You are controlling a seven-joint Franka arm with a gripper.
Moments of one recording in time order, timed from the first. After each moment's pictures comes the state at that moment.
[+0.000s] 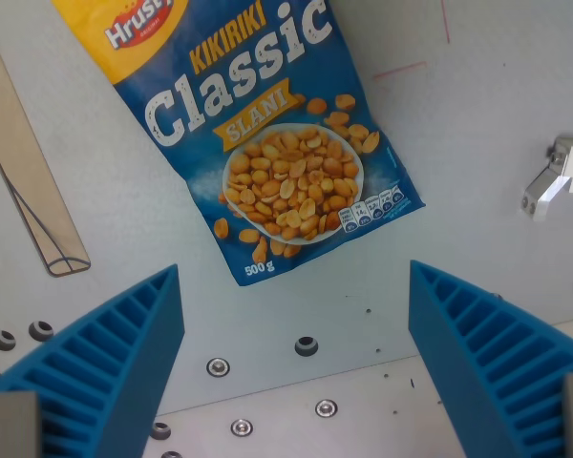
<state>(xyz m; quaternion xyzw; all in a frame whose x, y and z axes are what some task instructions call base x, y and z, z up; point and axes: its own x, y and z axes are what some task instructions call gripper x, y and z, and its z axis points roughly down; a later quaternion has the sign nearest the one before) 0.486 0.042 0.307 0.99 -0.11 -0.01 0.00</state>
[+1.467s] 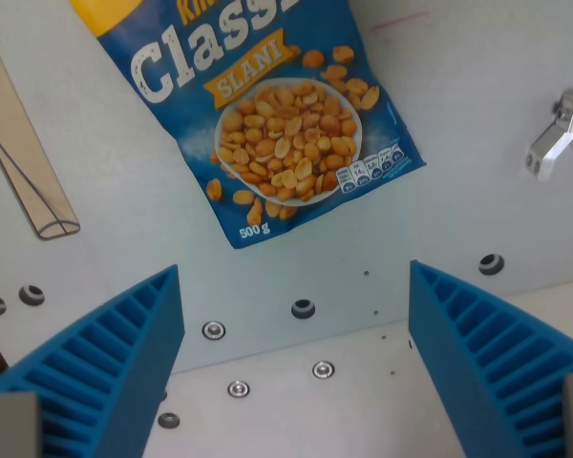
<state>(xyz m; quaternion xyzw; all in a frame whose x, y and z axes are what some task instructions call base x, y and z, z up) 0.476 0.043 0.302 0.99 -0.11 -0.04 0.00</state>
